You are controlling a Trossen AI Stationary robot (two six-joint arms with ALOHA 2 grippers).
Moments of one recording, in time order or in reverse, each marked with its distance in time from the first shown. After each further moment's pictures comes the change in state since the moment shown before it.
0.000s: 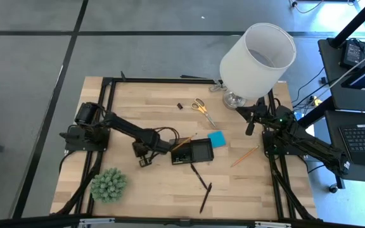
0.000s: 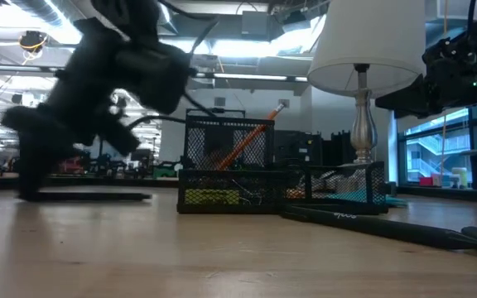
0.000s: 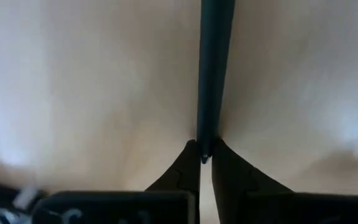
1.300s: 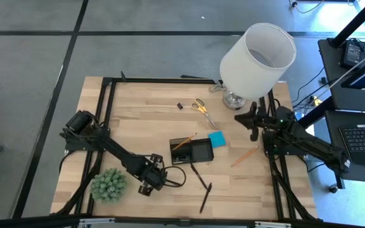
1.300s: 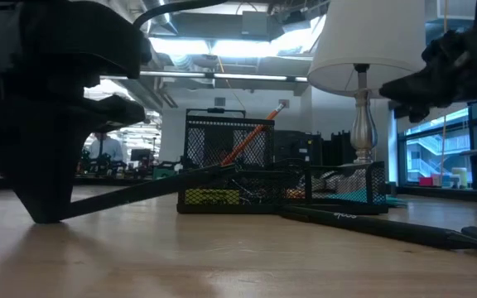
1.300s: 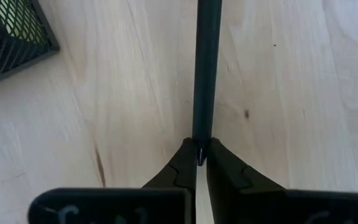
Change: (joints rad) left arm -0.349 -0.004 0.036 0.574 -0.247 0.343; right arm 0.051 0.000 0.000 0.026 -0.261 0.229
